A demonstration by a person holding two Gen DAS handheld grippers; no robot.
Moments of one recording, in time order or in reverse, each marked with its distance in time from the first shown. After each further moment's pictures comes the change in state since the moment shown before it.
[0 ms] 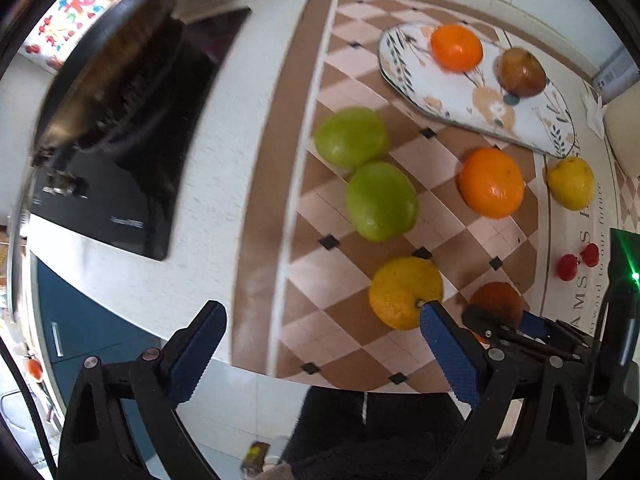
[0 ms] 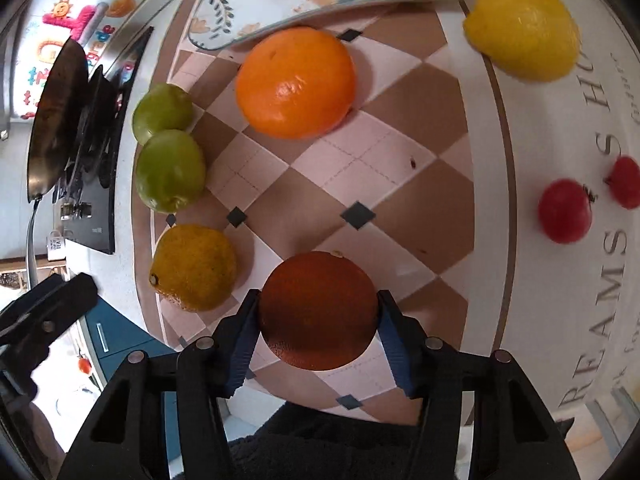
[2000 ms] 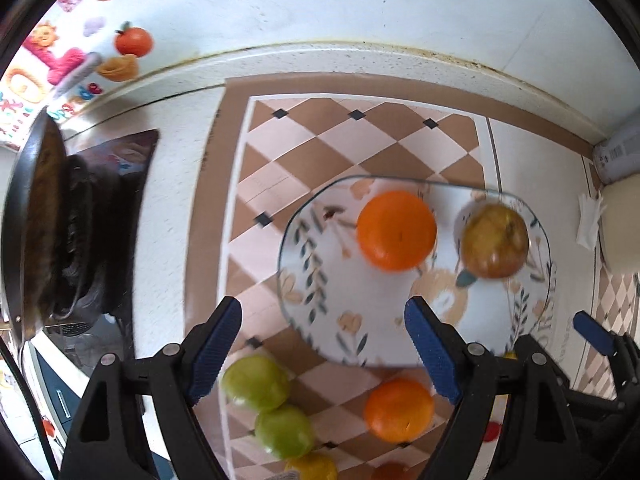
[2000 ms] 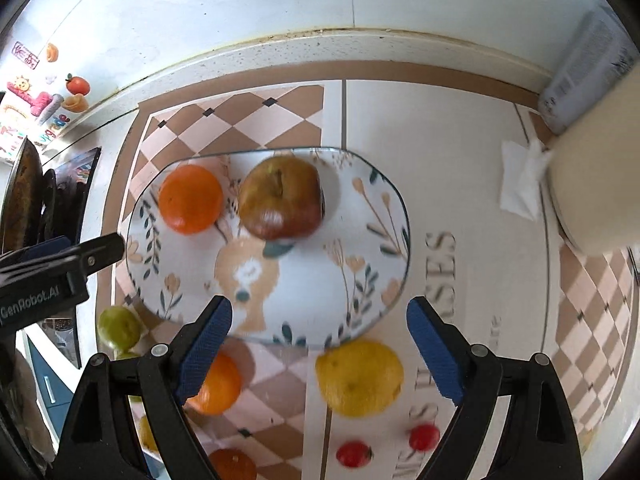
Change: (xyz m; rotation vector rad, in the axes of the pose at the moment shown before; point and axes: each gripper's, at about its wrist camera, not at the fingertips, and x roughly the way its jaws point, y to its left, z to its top) left arm -0.008 -0.074 0.194 0.063 -0.066 -0.015; right arm -0.108 -0.026 0.167 -0.043 -0.224 -0.246
